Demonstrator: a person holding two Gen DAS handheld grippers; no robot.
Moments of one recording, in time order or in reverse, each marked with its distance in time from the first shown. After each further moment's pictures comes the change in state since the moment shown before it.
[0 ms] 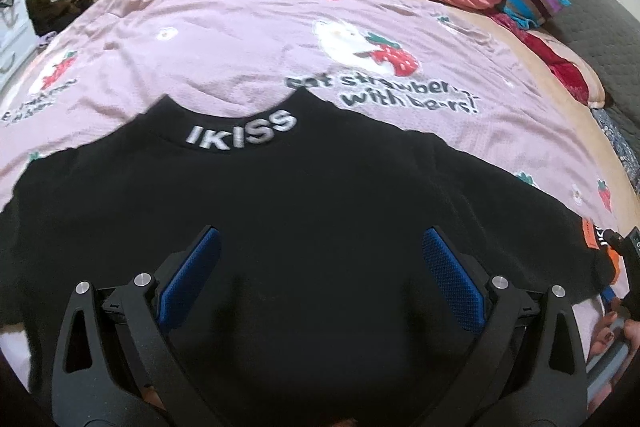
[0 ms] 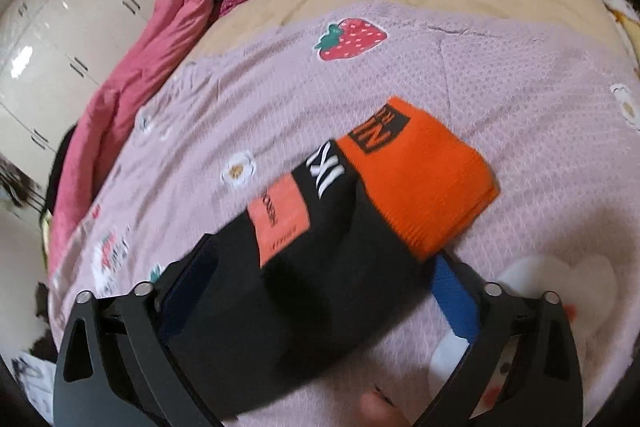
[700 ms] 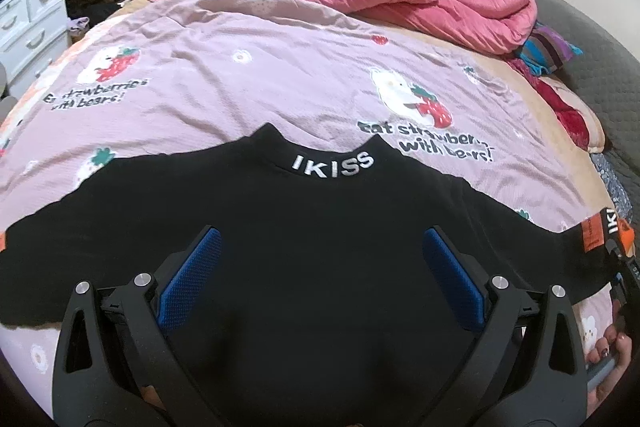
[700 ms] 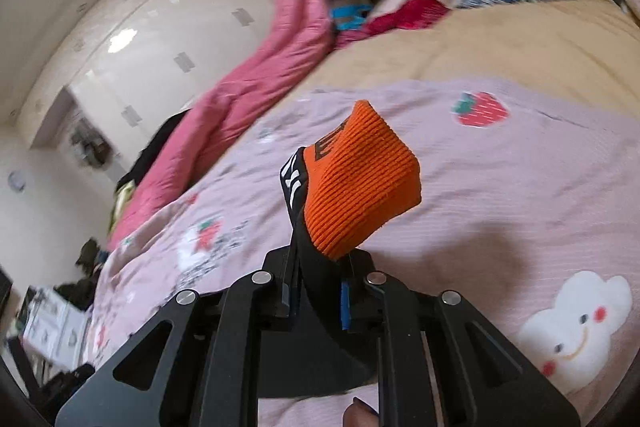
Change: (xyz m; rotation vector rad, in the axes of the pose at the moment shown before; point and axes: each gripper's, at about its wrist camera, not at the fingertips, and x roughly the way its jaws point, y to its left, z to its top) left arm -0.071 0.076 0.008 -0.110 -0.071 0.002; right arm -0.077 0.070 -0.023 -0.274 -0.109 0.397
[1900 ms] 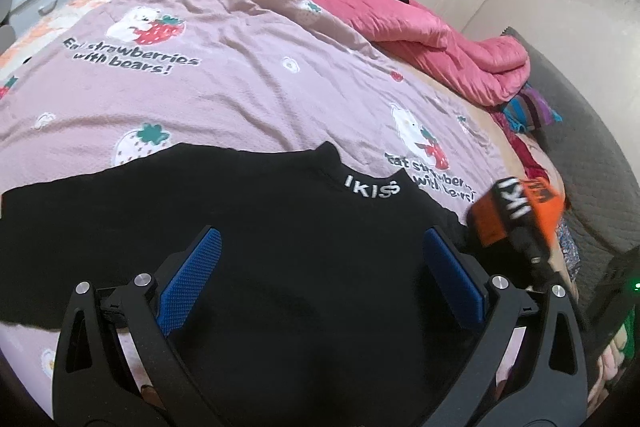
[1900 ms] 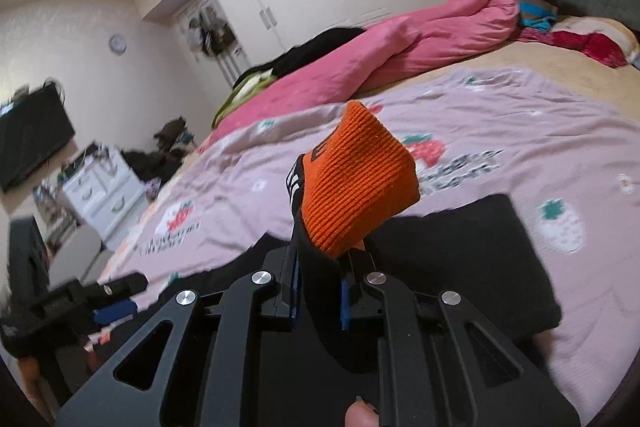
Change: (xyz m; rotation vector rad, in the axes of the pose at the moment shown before) left arm -0.036 0.117 0.002 -0.207 -0.017 -0.180; right arm 0.020 0.254 -0.127 -0.418 0.209 0.291
